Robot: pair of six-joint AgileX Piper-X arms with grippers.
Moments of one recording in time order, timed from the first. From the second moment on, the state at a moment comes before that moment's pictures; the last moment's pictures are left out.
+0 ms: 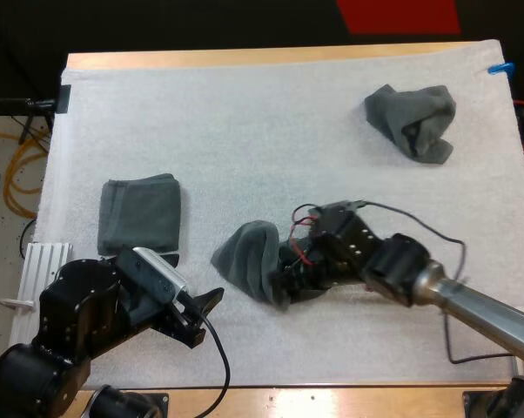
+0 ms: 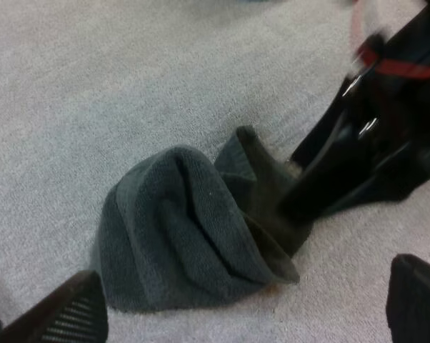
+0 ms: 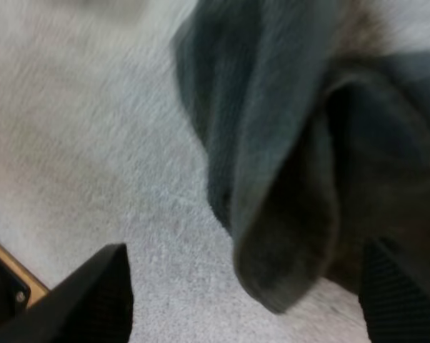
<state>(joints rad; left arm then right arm) -0.38 0.57 -0.89 1.10 0.33 -1.72 0.88 1.43 -0.96 0.59 -0.24 -1.30</state>
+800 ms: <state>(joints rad) -0.38 0.57 -0.89 1.10 0.33 -1.72 0.88 1.64 -0.96 0.41 -0.23 -1.28</state>
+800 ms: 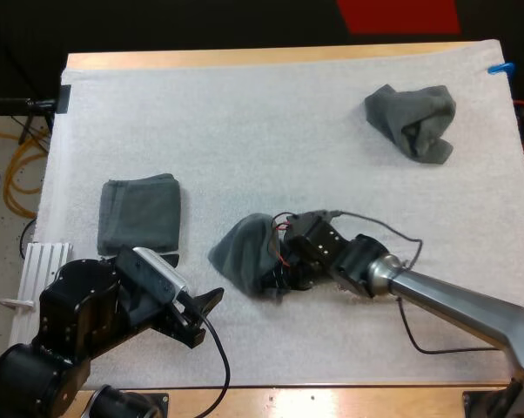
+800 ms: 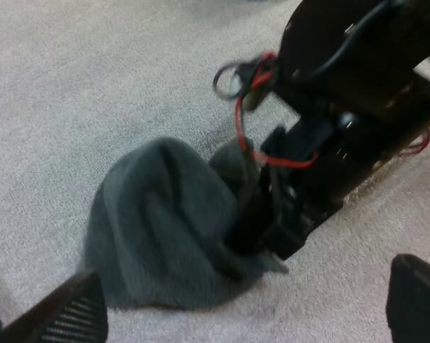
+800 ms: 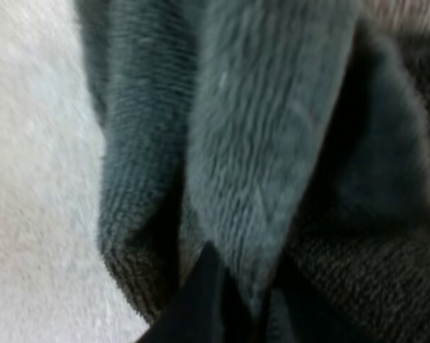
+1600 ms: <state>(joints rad) -0.38 0.57 -0.89 1.10 0.33 -1.70 0.73 1.29 -0.96 0.47 0.27 -1.56</state>
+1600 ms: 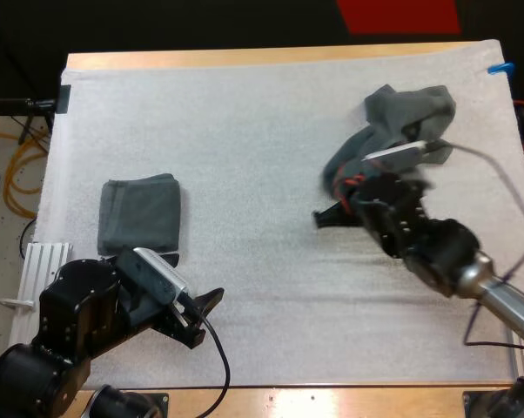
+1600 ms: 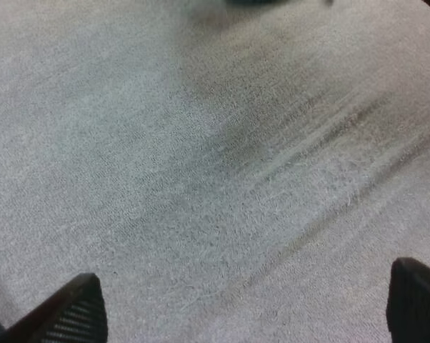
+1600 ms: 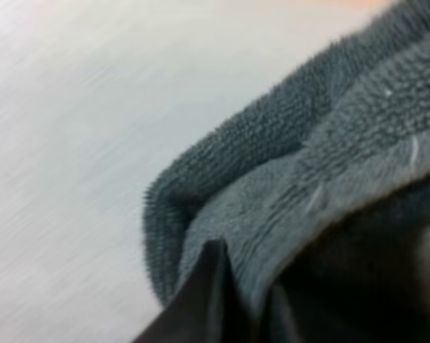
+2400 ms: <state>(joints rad) -0.38 0.57 -0.89 1.10 0.33 -1.70 0.58 1.48 -0.96 0.61 -0.08 -1.50</state>
